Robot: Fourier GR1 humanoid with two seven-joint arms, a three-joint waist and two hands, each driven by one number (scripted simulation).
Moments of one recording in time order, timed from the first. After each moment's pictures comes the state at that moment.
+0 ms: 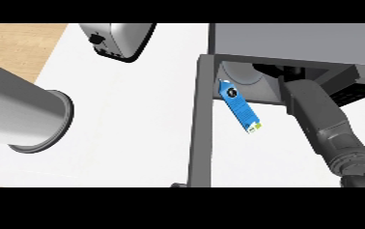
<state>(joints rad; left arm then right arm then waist) 0.23 0.20 0.78 -2.12 1.07 -0.70 0.46 -0.97 -0.27 -0.24 -0.13 0.14 -0.31 -0.72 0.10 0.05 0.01</state>
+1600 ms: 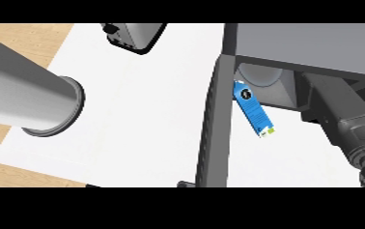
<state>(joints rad) 0.11 0.27 0.74 -2.07 1.00 -0.70 0.46 -1.04 -0.36 -0.29 -0.06 0.08 -0.44 -0.70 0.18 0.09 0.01</state>
